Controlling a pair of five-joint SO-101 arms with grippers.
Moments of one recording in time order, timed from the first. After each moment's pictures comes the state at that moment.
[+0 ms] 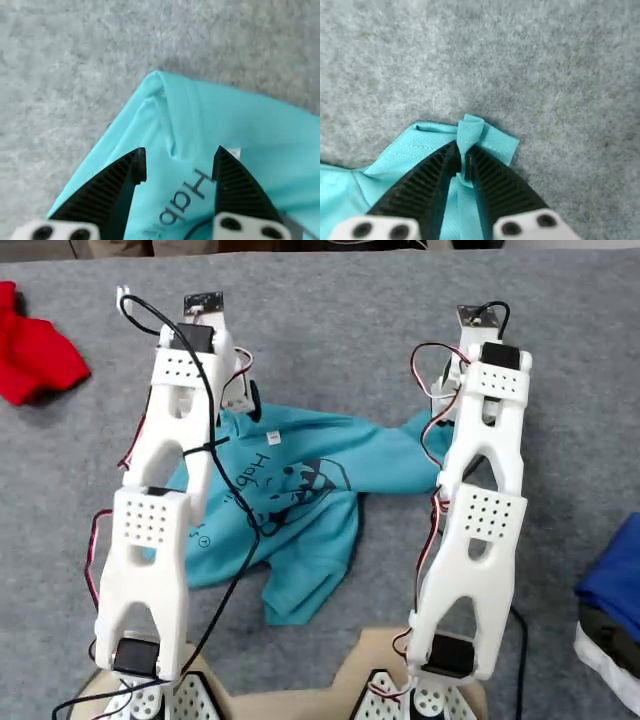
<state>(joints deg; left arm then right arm) 4.5 54.8 -63.0 95.3 8.1 9.8 61.9 -59.2 85.3 0.0</state>
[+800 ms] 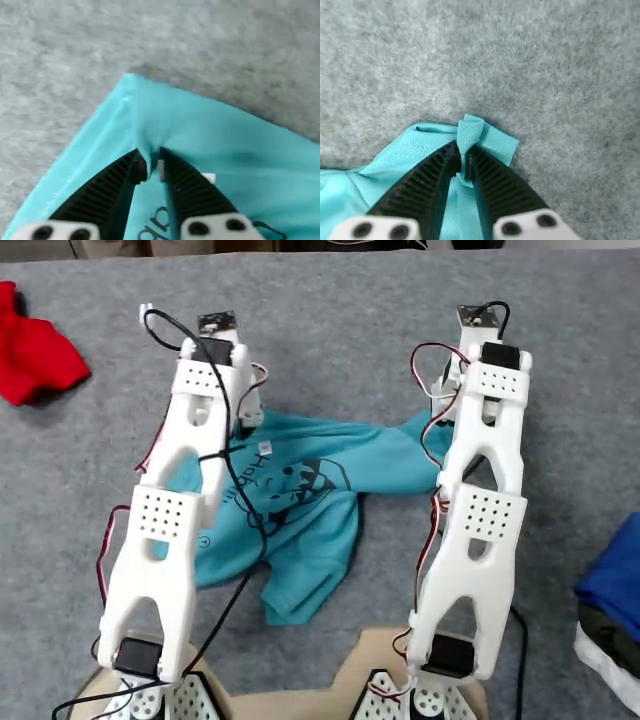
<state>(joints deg) 7.5 62.0 -67.2 95.3 12.4 9.8 61.9 -59.2 85.3 0.0</state>
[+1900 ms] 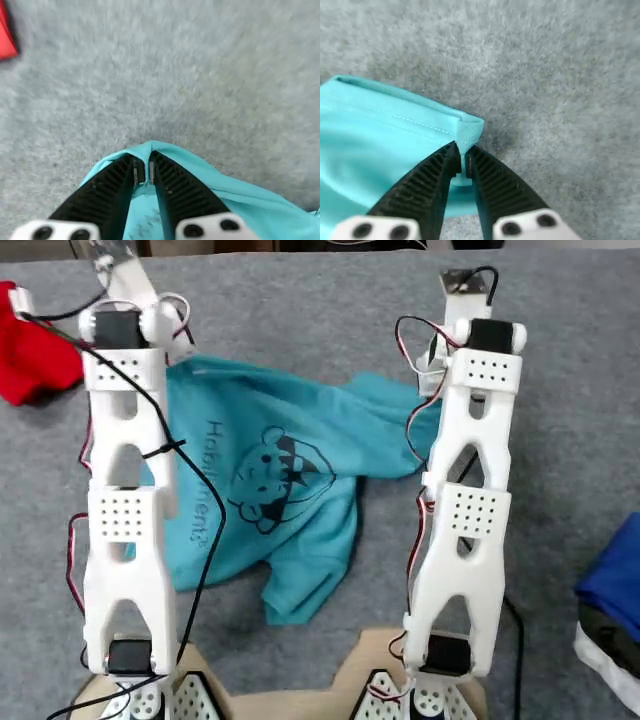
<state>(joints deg) -4.5 53.8 -92.6 99.7 12.4 5.0 62.1 -82.9 100.8 0.0</state>
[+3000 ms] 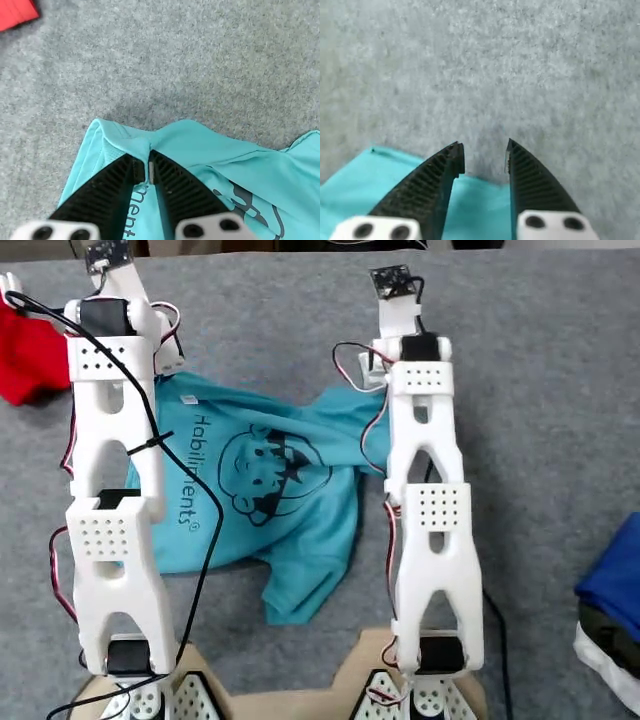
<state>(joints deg) -5.9 41.2 -68.2 100.2 8.0 -4.8 70.8 -74.7 72.1 0.0</state>
